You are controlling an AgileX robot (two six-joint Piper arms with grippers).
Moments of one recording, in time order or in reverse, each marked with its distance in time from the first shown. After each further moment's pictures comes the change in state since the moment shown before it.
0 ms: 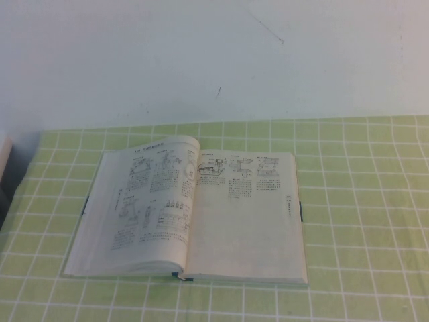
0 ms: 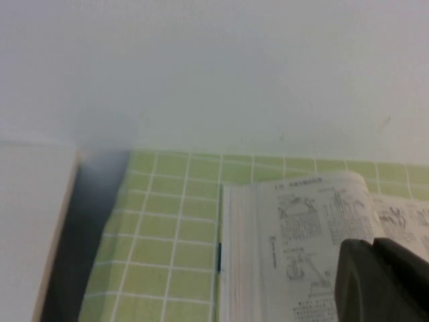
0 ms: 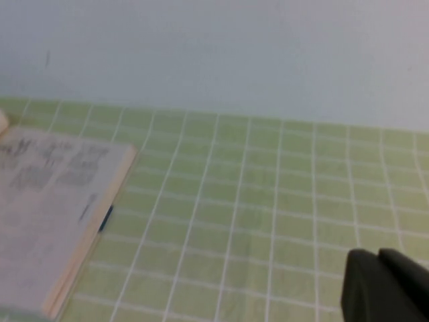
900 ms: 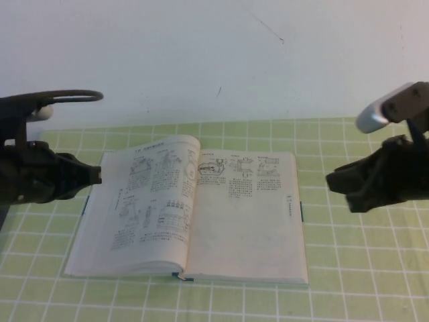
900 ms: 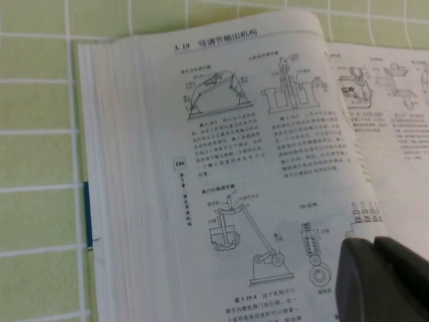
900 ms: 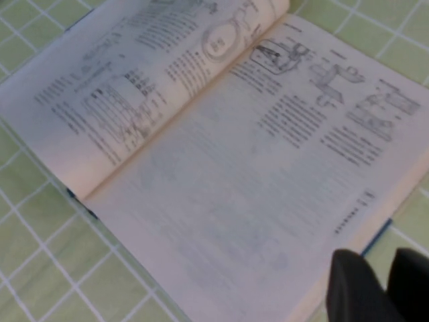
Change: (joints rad) right arm 0.317 1.090 -0.398 0.755 -0.045 -0.846; left arm 0.000 0.949 -0.335 -0.739 0.054 0.781
